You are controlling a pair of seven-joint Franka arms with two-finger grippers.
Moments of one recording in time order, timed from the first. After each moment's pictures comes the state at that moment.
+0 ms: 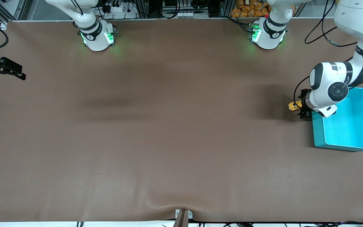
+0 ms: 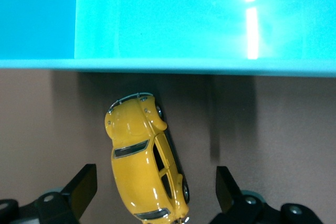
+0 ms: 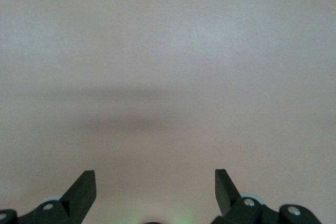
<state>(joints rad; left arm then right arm) 0.16 0.32 -0.01 -2.32 0.27 2.44 -1.56 -0.08 -0.06 -0.02 -1.63 0.01 1.51 -0.09</state>
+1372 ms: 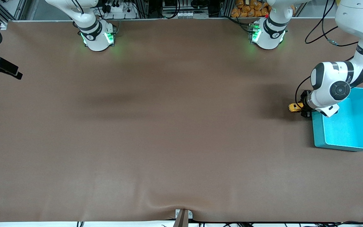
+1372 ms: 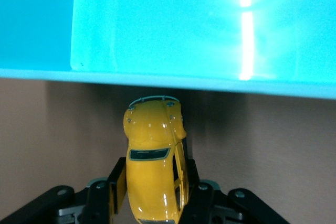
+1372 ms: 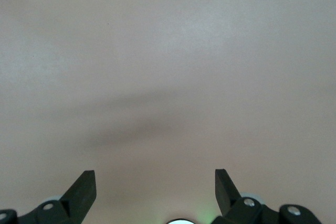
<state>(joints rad) 0.17 0.31 -0.01 -2.32 0.27 2.46 -1.57 -0.07 -0.06 -0.02 -1.61 0.02 1.48 0.06</state>
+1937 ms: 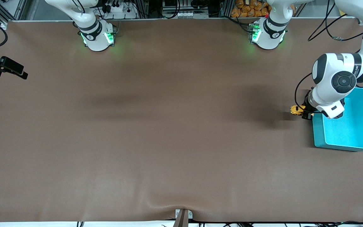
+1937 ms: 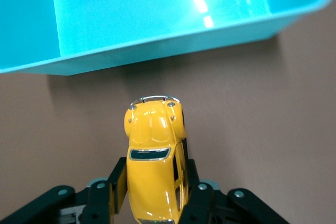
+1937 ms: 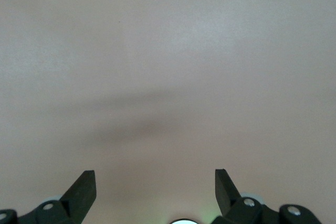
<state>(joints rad) 0.11 0.14 -0.11 -2.21 0.28 2.25 -1.42 -0.05 -0.06 -0.02 -1.61 0.03 1.48 0.06</state>
